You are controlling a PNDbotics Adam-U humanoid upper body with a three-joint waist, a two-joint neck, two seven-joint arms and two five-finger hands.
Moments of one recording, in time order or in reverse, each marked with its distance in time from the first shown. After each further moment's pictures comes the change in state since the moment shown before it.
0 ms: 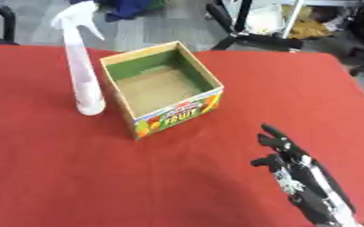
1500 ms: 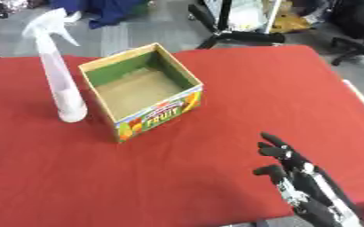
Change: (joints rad) left arm -0.735 -0.022 -0.301 0.771 -0.417 -0.106 -0.532; right arm 0.008 -0.043 0.044 0.011 -0.006 -0.002 0.046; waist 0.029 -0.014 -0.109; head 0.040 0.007
